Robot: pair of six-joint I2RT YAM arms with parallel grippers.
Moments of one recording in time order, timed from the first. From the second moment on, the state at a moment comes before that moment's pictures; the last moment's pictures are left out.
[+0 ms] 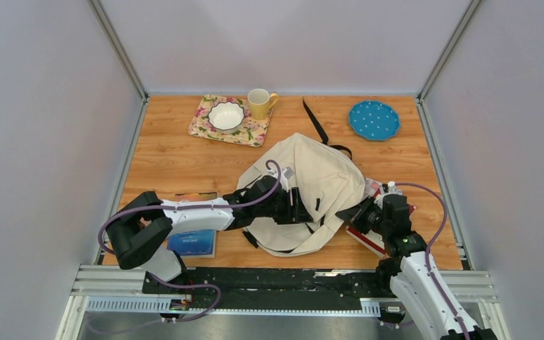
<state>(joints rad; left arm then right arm) -1.00 1.51 0.75 0.17 0.19 -0.97 0.17 0.57 0.20 -0.24 -0.40 0.98</state>
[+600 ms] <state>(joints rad) -1.01 1.66 0.76 0.23 0.23 -1.08 0.18 0.57 0.20 -0.26 -0.40 0.94</state>
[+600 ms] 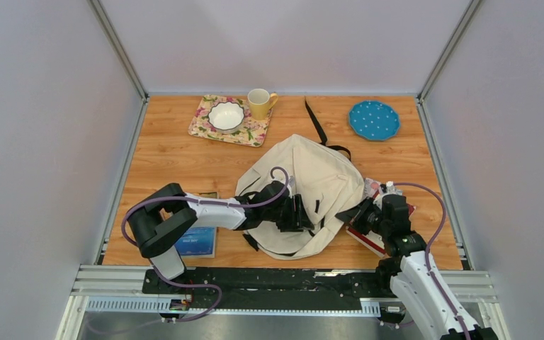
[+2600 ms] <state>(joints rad) -1.03 1.38 0.59 0.10 0.13 -0.81 0.19 1.19 0.62 -0.31 -0.35 0.63</state>
